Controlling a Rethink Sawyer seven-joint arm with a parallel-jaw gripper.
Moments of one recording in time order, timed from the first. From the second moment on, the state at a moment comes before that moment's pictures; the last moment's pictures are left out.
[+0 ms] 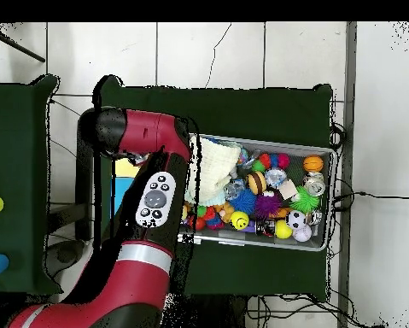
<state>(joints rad) 0.22 -0.17 -0.40 0.97 0.39 1.00 2.77</state>
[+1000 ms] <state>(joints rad) 0.23 -0.17 -0.40 0.96 0.34 1.00 2.77</state>
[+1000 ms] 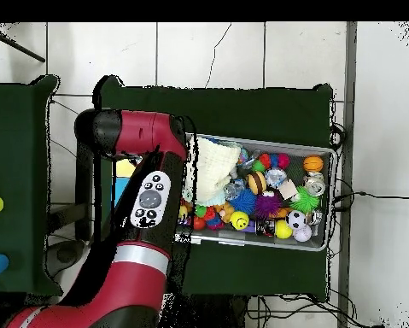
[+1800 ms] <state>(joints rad) 0.21 -0.19 -0.34 0.95 0.23 1.00 2.77</state>
